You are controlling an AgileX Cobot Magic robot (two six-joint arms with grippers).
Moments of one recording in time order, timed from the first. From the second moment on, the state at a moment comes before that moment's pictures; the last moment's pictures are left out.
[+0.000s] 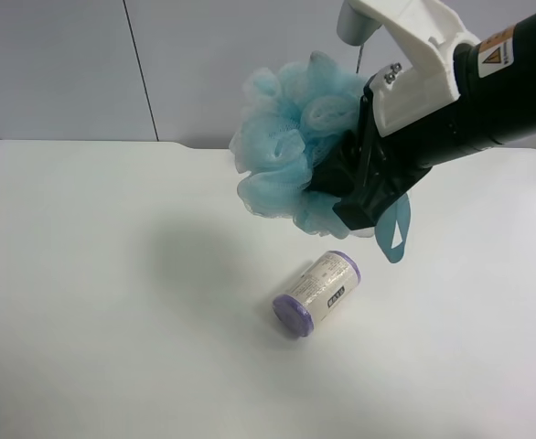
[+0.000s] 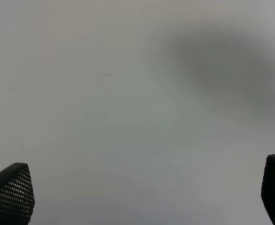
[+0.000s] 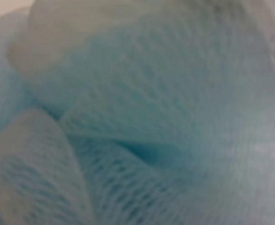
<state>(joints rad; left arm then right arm) -0.06 0.05 -0.51 -0.11 1.06 0.16 0.70 1.20 -0.89 0.25 0.50 -0.58</state>
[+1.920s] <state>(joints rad) -0.06 0.00 -0.51 -0.11 1.06 0.15 0.15 1.76 -0.89 0.03 0.29 -0.29</state>
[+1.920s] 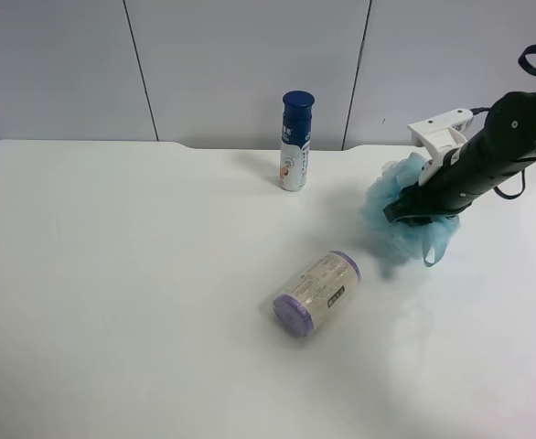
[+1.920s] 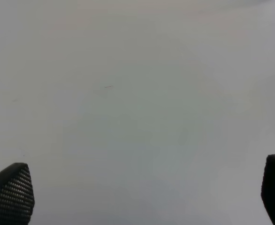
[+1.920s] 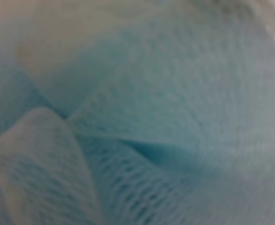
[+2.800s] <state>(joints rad) -0.06 0.00 -0.51 -0.11 1.06 0.15 0.15 1.43 -0.89 0.03 0.61 -0.27</state>
